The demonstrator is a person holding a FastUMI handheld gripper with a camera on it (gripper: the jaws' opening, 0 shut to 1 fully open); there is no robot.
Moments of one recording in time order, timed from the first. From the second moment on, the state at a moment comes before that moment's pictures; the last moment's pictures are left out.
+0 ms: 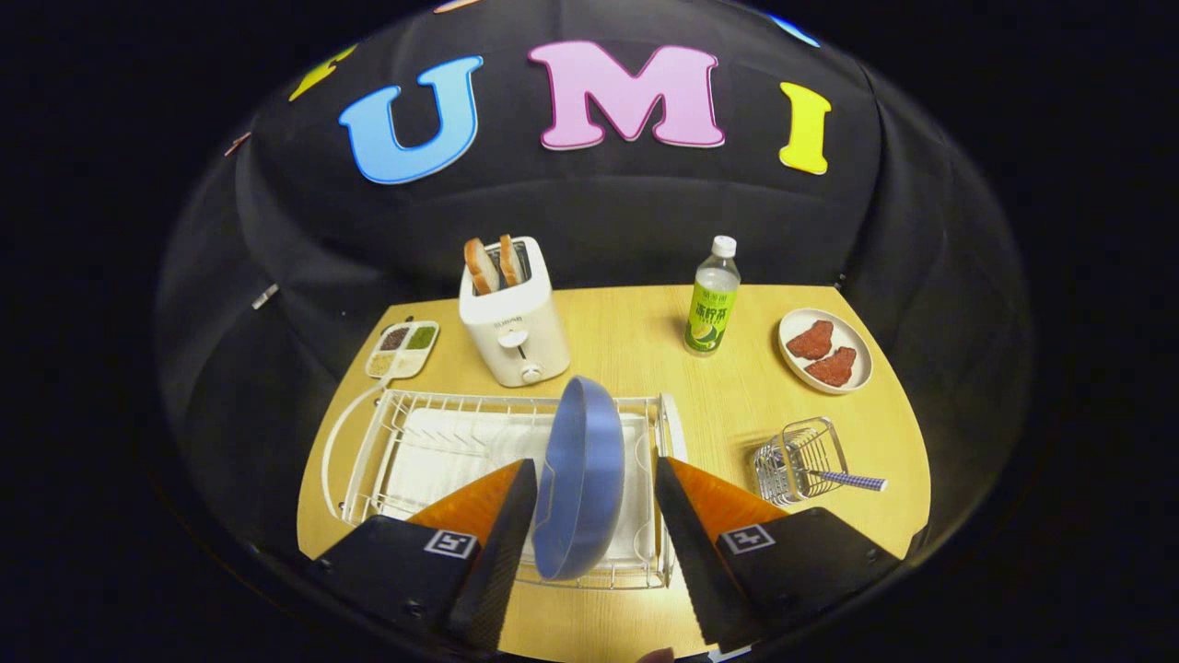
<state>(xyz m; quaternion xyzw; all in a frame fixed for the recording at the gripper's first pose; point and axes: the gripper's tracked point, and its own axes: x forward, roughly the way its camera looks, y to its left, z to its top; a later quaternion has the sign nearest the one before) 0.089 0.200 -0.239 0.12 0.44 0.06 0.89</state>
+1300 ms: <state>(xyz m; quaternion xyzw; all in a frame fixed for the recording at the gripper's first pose) 0.076 0.164 -0.221 0.17 0.45 -0.01 0.88</state>
